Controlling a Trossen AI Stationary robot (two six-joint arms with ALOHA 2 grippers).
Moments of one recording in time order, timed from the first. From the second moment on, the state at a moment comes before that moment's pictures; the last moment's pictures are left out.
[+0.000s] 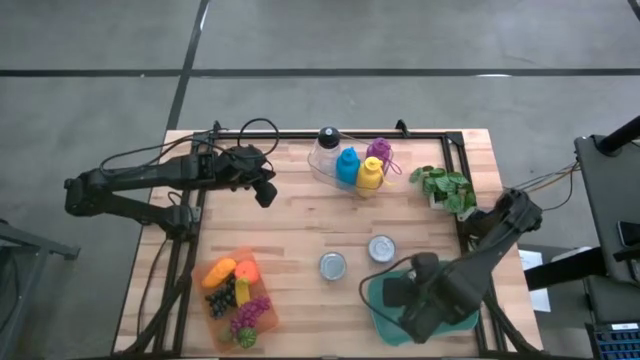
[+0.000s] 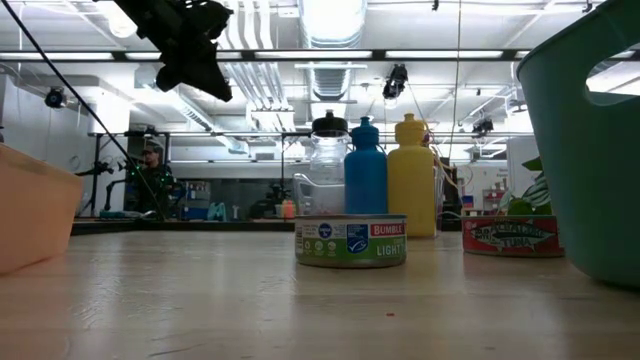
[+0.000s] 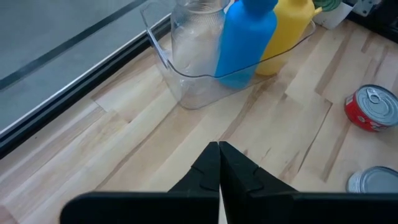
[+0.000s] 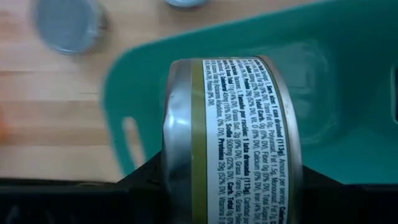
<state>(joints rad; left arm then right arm) 0.21 1.10 0.94 -0.61 -0.26 -0.36 0.76 1.78 1.81 -1.56 0.17 2.38</state>
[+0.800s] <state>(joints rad) 0.21 1.10 0.94 -0.60 -0.26 -0.37 0.75 1.82 1.32 -1.01 0.10 2.37</state>
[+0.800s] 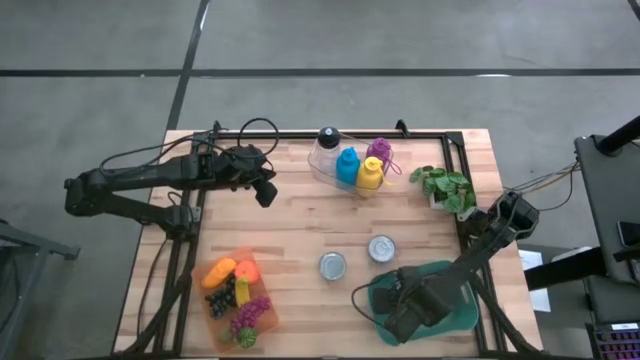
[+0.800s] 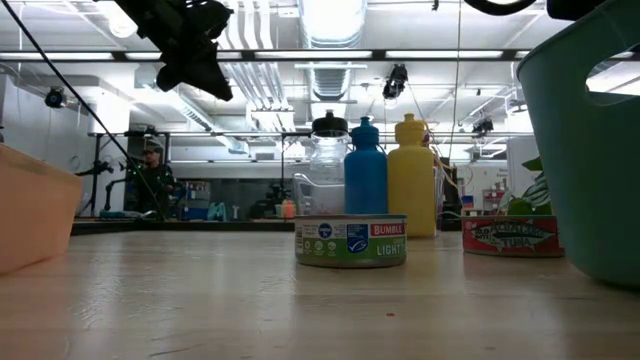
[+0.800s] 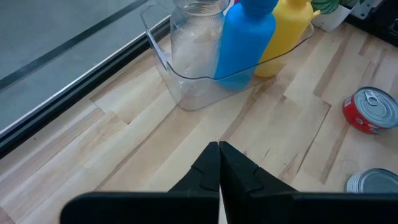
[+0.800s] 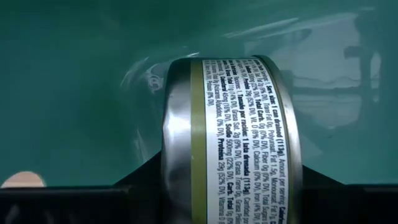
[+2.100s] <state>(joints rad) 0.21 1.10 0.94 -0.60 -0.27 -0.37 0.70 1.82 1.32 -0.95 0.10 2.09</state>
